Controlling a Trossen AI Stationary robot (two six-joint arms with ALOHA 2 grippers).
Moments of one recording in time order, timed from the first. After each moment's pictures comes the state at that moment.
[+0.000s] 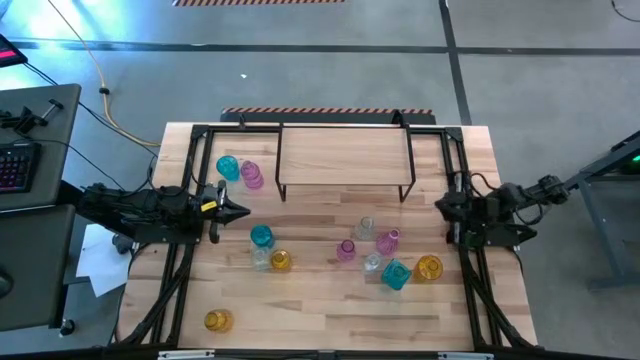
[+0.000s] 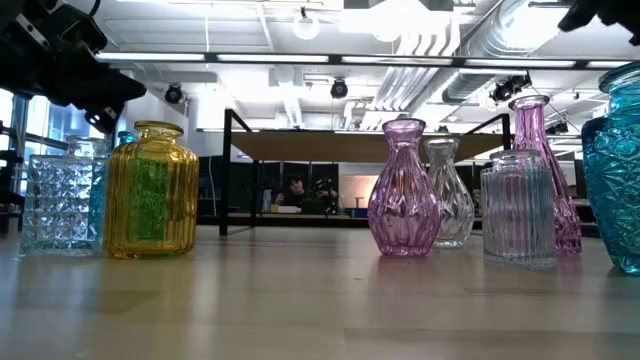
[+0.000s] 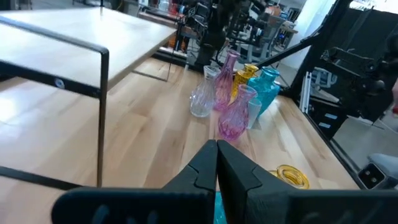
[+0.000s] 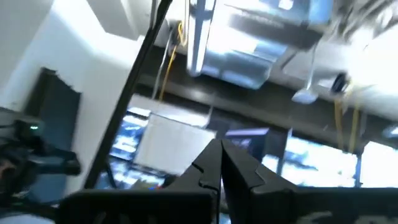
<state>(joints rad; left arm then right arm) -0.17 0.00 0.09 -0.22 -0.21 -0.28 0.36 0.02 0.02 0.63 0.18 -0.51</state>
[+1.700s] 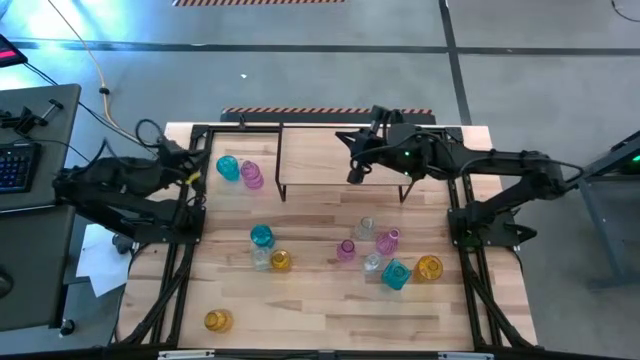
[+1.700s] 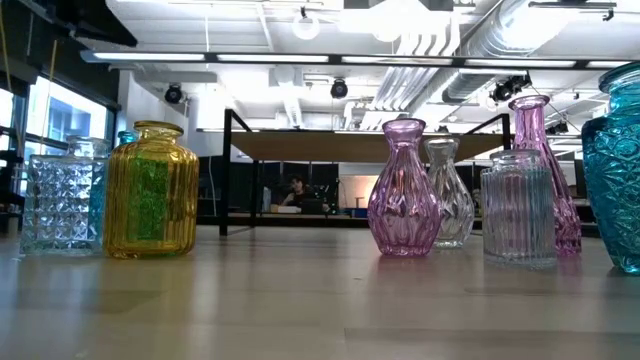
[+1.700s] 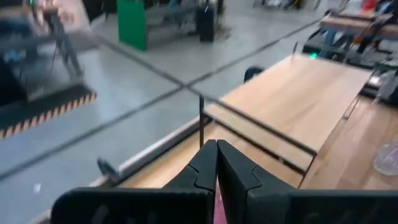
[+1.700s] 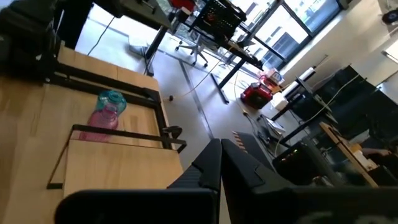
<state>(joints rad) -0.14 0.38 0.81 -0.92 -0.89 -0.40 -0.08 1.38 1.36 -0.20 0.46 -0.55</state>
